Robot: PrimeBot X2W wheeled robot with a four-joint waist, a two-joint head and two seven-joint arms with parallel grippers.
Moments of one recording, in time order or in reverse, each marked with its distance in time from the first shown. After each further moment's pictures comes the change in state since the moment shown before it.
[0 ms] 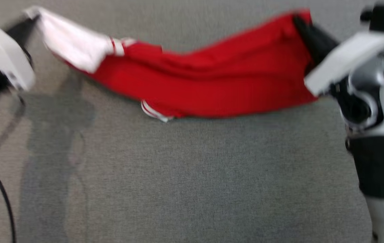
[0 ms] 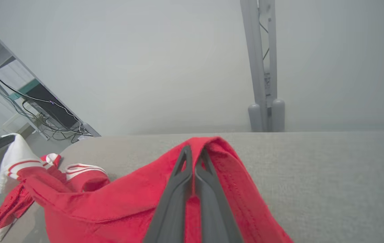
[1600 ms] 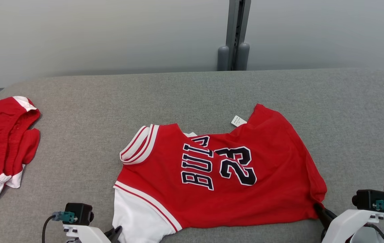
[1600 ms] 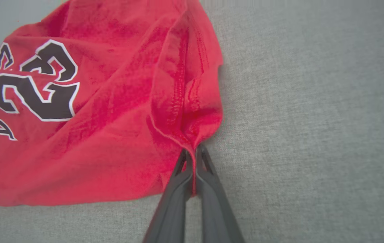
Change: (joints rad) left arm 0.764 -0.221 0.006 -0.040 0.109 0.008 -0.020; right arm 0.601 -0.016 -0.076 0.203 -0.056 0.000 -0.119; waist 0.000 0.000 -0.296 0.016
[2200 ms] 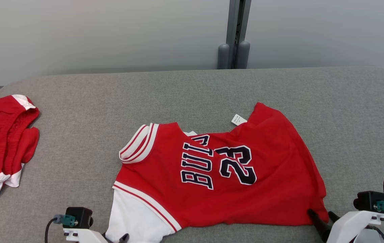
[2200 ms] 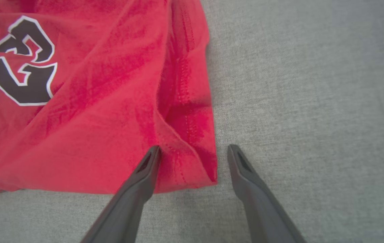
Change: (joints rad) left arm 0.027 -0.020 0.032 -0.025 0.041 0.026 0.058; right arm 0.020 0.009 -0.045 -0.030 -0.029 0.000 0.099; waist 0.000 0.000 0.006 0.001
